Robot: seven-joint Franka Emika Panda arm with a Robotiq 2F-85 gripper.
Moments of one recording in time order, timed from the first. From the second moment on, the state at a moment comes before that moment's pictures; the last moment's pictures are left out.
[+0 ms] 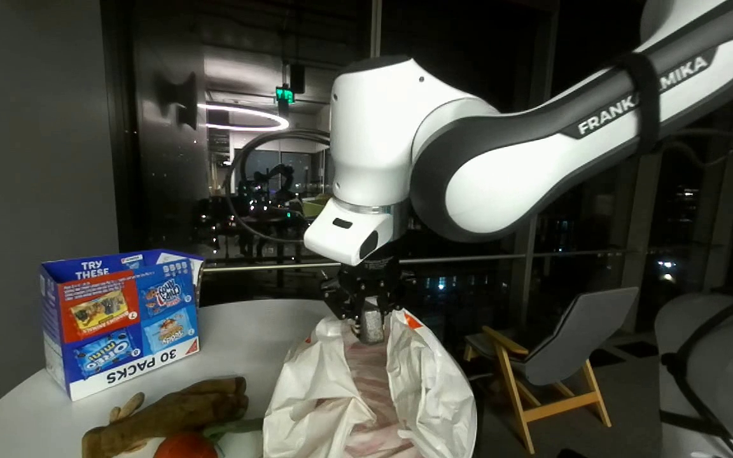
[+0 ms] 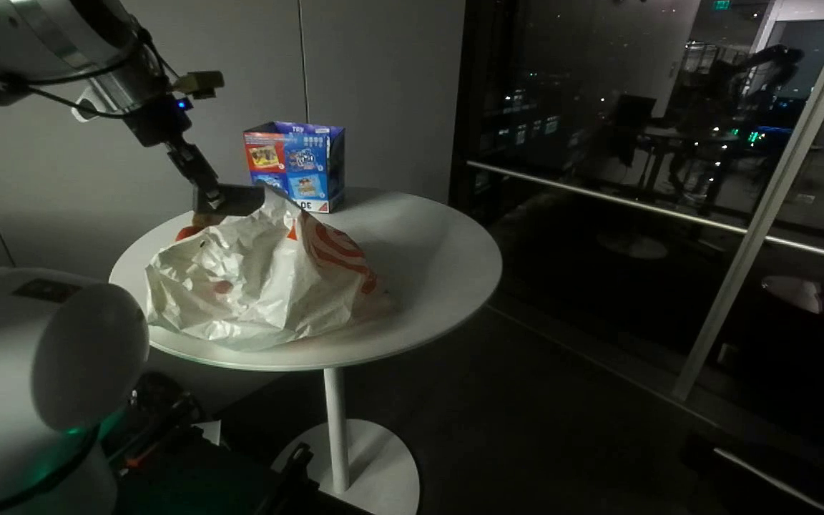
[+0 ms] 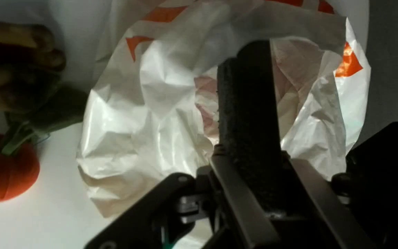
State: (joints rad) arm 0.42 -0.53 0.19 -2.58 -0.39 2.12 -1.88
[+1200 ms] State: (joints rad) arm 0.30 -0.08 0.41 -2.33 -1.10 2.41 -1.63
